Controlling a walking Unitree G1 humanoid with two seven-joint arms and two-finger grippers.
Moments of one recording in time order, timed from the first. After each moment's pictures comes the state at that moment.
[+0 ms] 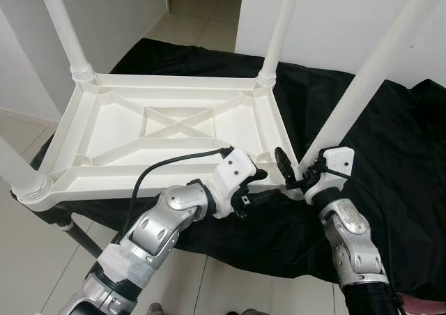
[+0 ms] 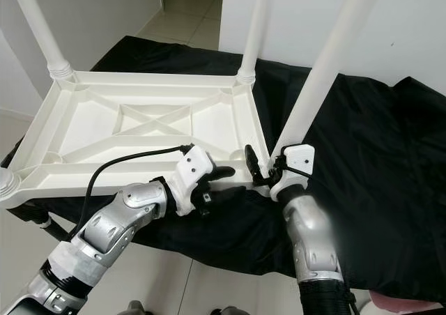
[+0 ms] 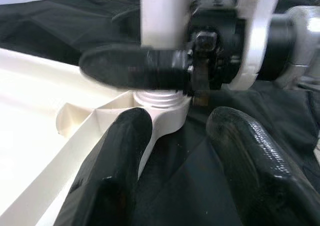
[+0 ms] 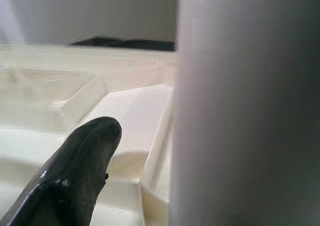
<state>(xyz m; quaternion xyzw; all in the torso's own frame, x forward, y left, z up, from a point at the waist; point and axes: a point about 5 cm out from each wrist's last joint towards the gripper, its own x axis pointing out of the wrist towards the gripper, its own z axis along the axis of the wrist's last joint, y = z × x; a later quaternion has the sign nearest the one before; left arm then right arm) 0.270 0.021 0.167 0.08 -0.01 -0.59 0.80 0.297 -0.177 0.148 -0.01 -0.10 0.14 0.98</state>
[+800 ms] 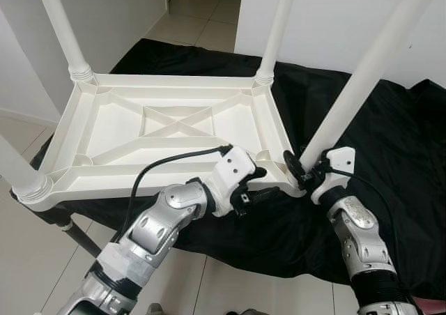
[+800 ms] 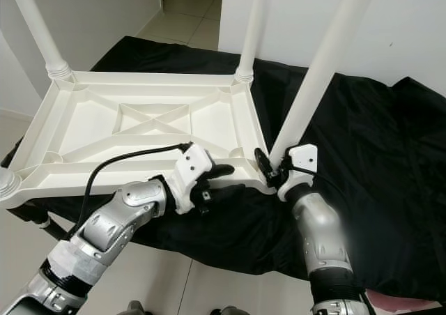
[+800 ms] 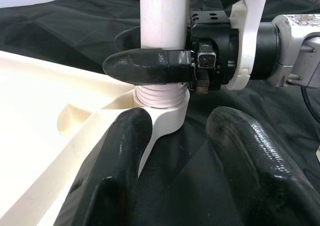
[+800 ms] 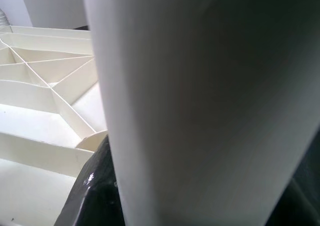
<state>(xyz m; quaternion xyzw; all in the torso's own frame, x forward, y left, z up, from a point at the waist) 0.272 0.022 0.169 0.08 -0.01 -0.59 0.81 0.305 -0.188 0.138 -0.02 -0.08 0.17 0.98</state>
